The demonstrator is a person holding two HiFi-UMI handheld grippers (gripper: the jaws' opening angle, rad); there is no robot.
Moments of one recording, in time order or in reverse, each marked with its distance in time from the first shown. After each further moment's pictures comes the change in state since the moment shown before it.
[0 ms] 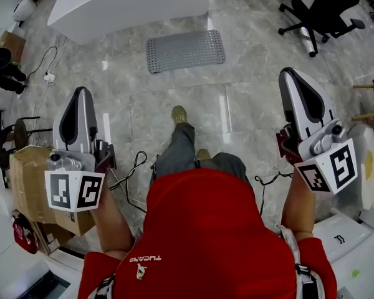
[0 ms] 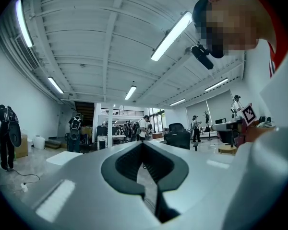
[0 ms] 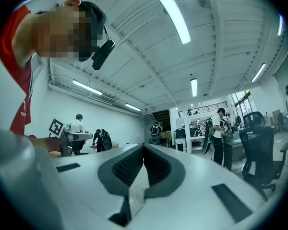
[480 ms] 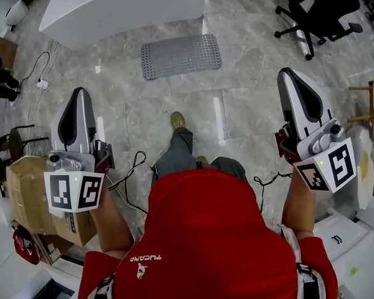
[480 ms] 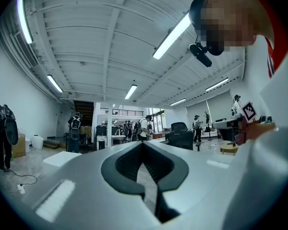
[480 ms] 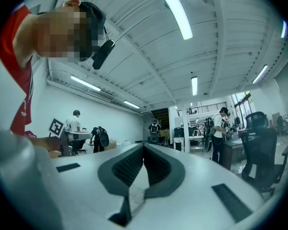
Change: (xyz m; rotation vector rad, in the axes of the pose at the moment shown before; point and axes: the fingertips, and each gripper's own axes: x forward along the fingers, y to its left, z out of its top) left arm 0.054 0.039 -0.017 -0.005 -0.004 -0.009; right arm 0.056 -0.024 -0.011 -0.021 0.027 -0.015
